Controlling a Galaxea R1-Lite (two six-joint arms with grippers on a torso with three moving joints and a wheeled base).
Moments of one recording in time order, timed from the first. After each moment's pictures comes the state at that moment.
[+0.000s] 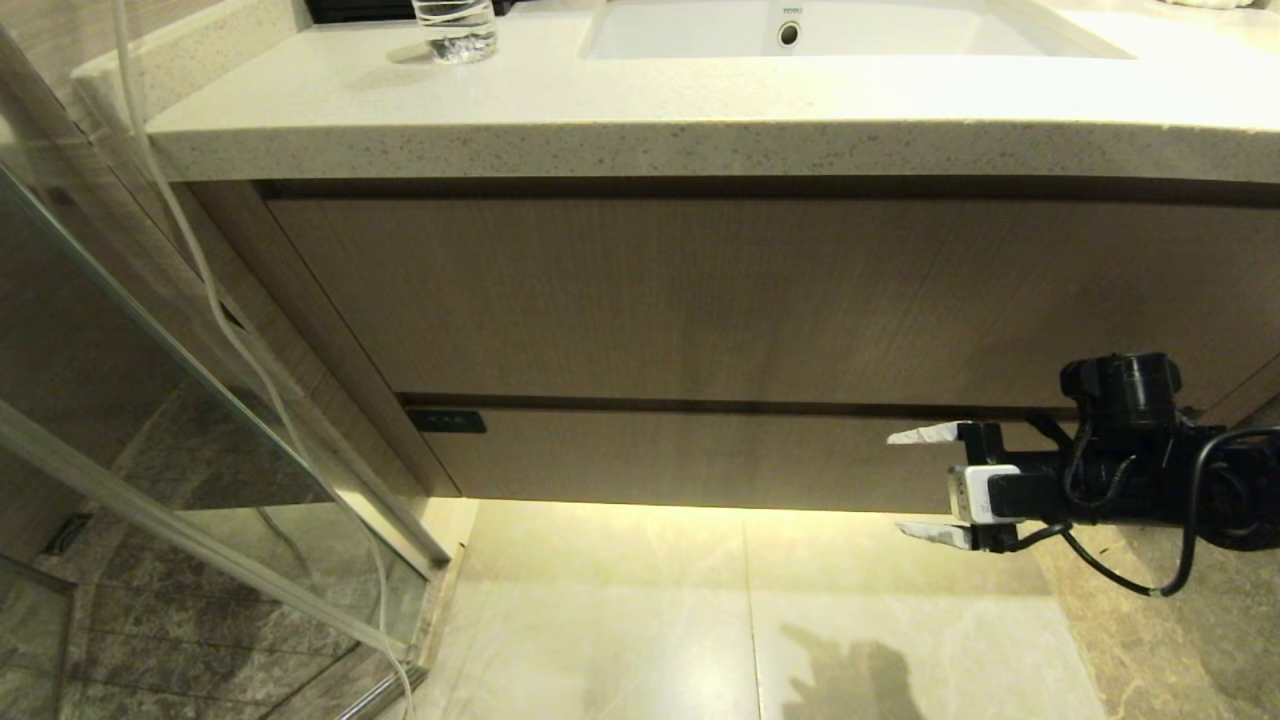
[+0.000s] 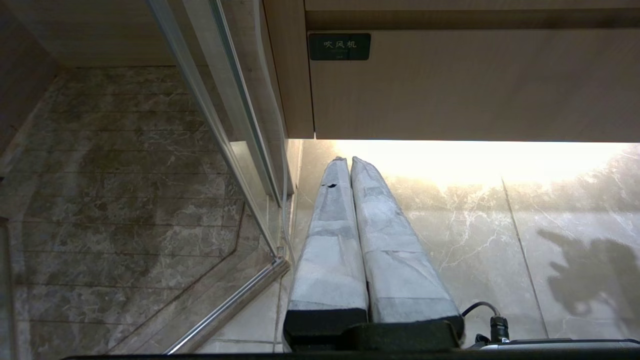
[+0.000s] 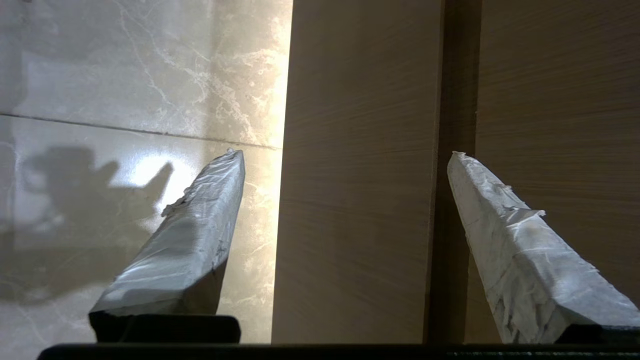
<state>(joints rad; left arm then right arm) 0.00 0.00 0.00 0.00 0.00 0.00 0.02 1.89 -0.81 -0.43 0.68 -1.59</state>
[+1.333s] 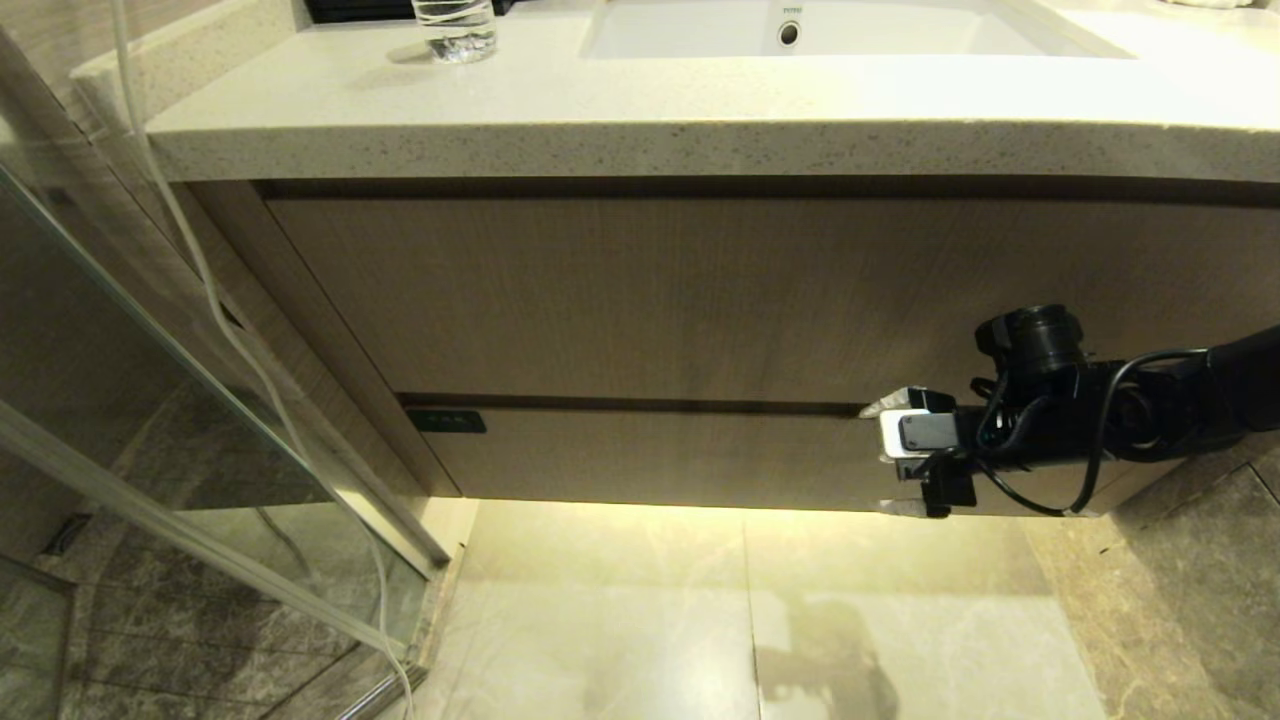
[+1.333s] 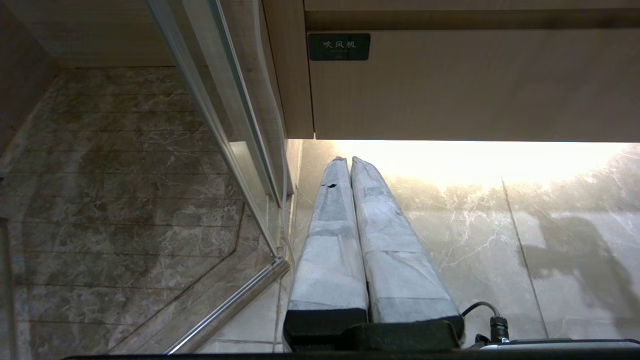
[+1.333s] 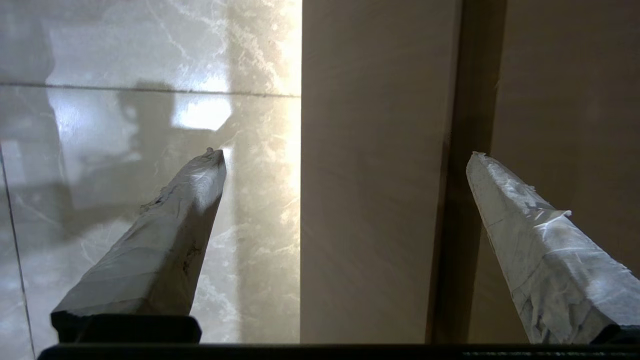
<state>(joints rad) 0.00 0.00 0.00 0.00 0.00 0.00 0.12 1.98 -1.13 -0.10 0.41 -1.44</state>
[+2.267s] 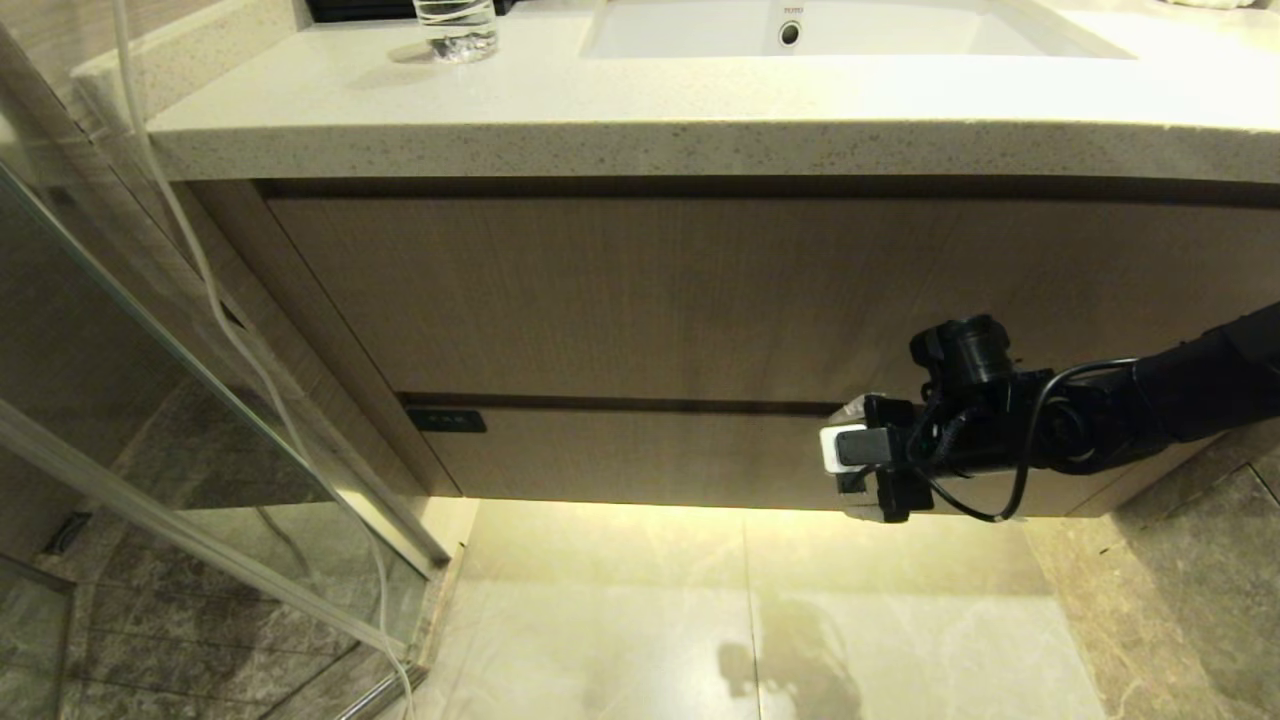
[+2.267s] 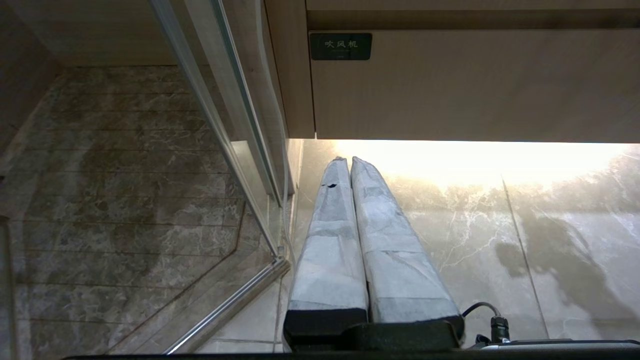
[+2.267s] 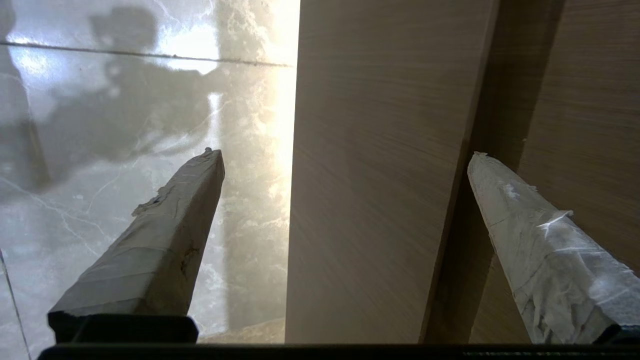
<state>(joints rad) 0.00 0.00 0.00 0.00 0.00 0.00 0.25 2.03 -1.17 -0.13 0.18 -1.42</state>
